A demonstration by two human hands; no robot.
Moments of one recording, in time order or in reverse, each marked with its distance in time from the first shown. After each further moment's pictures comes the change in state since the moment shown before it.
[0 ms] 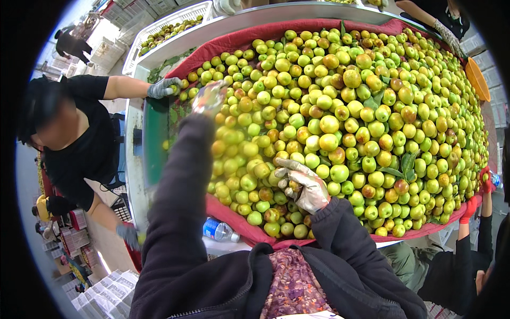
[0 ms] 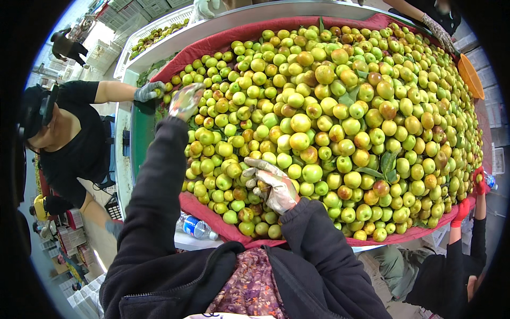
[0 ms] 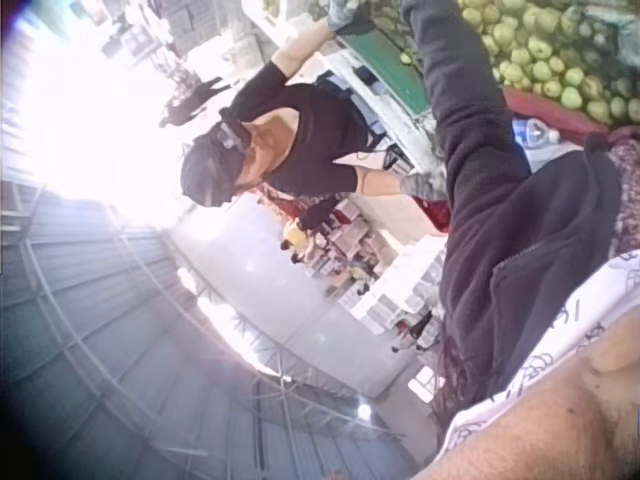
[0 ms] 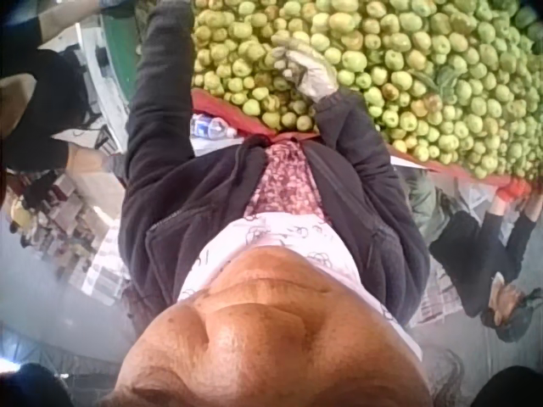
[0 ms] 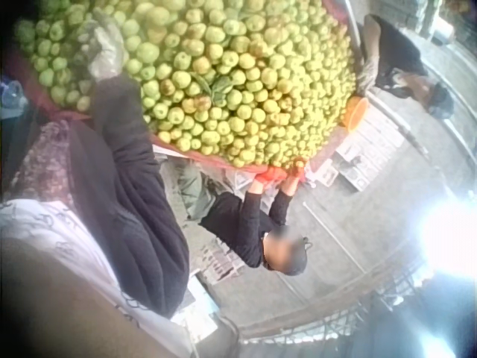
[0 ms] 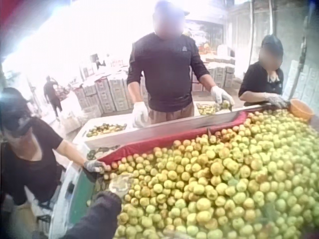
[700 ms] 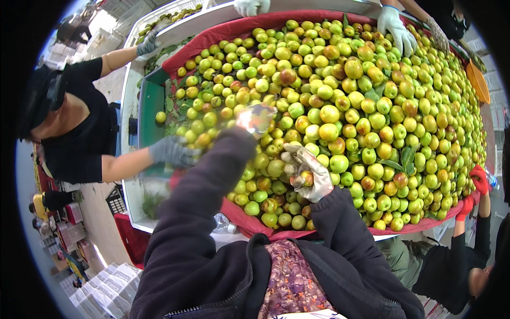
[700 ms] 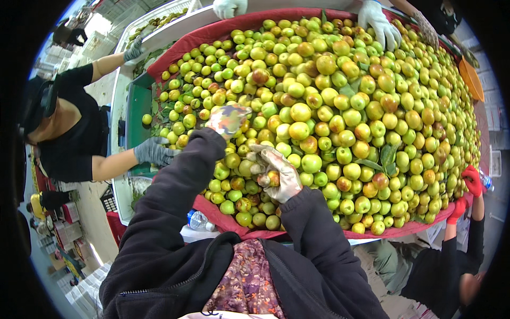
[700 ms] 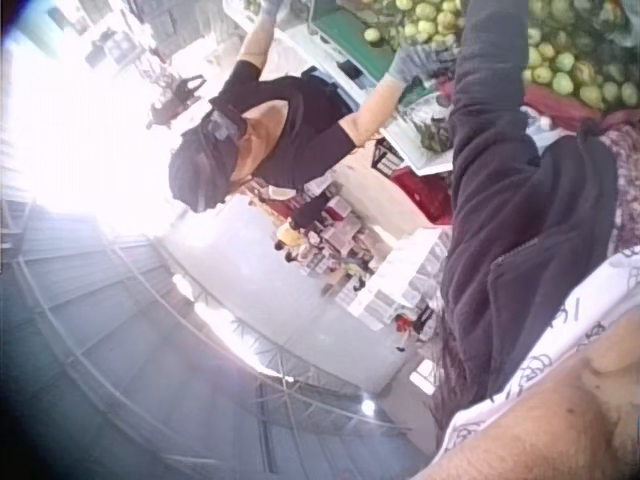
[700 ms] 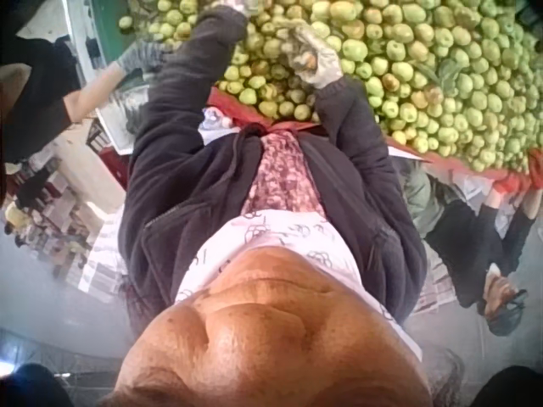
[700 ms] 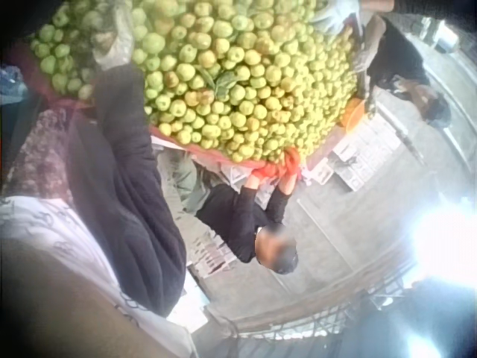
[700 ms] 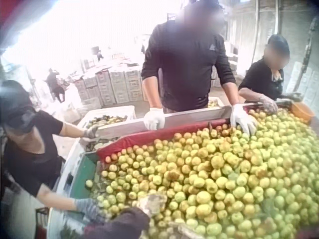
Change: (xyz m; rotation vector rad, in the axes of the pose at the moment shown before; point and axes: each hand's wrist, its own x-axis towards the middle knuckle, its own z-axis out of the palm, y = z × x) left_hand -0.073 0.123 0.044 0.087 -0.206 0.207; right_hand -0.002 -0.005 -0.001 0.188 0.066 -0.014
